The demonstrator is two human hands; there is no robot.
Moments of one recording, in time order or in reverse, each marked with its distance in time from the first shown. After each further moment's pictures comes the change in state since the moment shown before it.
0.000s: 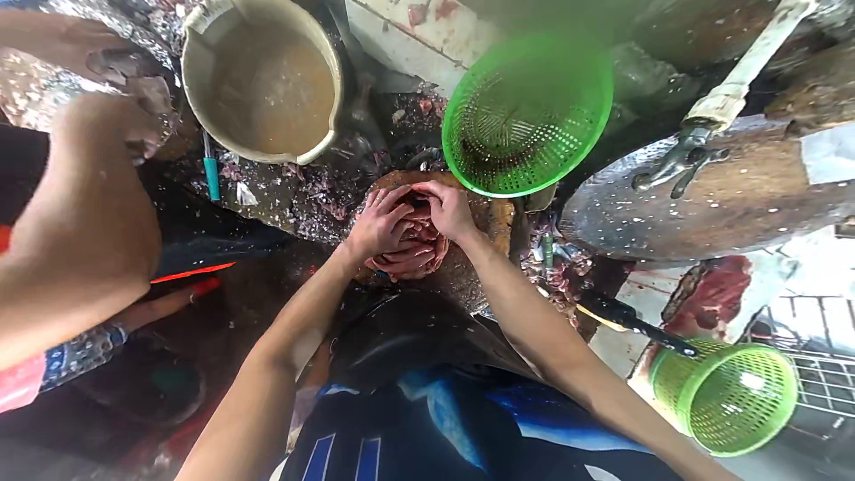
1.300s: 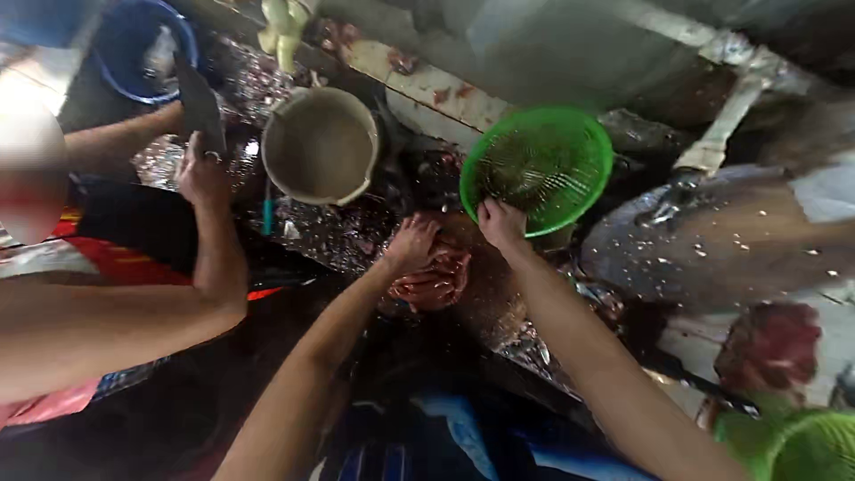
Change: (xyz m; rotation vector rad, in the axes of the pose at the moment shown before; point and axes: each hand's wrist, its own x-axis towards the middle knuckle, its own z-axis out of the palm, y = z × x) left_hand 0.043 0.014 -0.002 0.305 -0.264 -0.160; right_hand 0.028 0.045 -0.059 -0.714 0.110 0.188
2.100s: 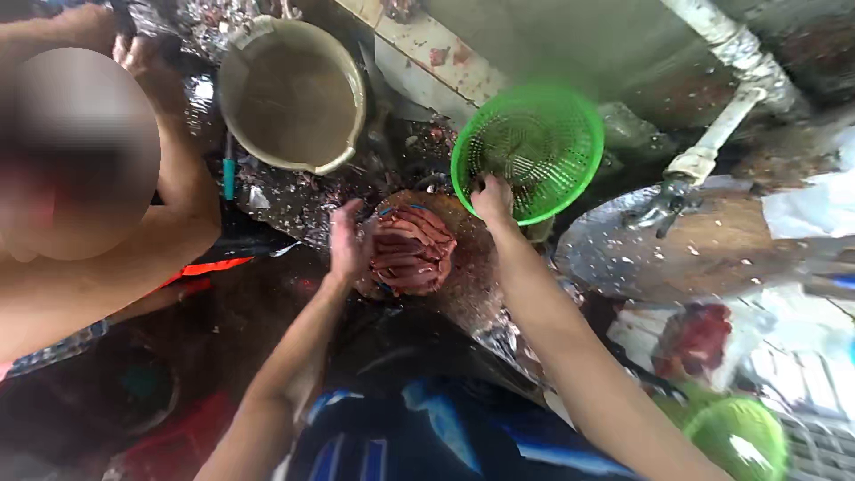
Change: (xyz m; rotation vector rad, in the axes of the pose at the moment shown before) left_hand -0.097 -0.007 -0.007 -0.606 0.554 -0.457; right_hand 0.029 0.004 -0.007 0.040 -0.182 0.306
